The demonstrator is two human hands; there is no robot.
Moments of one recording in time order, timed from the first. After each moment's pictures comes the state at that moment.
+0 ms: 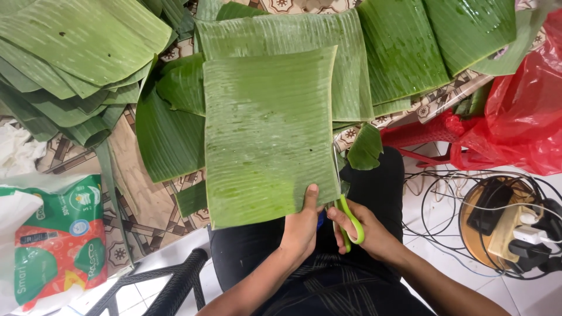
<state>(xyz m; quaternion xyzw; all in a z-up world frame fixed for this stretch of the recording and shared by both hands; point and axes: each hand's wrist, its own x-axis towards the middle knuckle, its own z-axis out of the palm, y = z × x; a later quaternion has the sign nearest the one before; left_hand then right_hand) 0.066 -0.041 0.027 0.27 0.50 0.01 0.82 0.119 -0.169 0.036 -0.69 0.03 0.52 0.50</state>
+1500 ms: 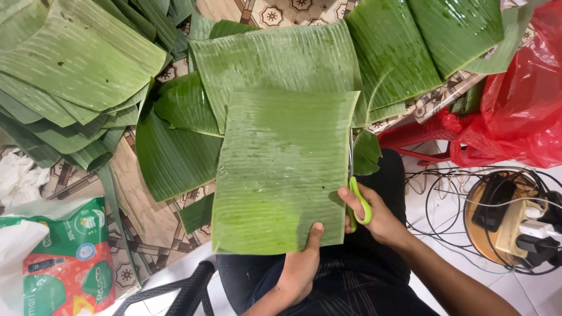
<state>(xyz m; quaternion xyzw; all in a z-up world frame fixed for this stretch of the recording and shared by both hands) 0.013 -0.053 0.013 0.41 0.56 -0.15 0.71 0.150 -0.162 0.028 -0.72 0.01 0.43 0.55</state>
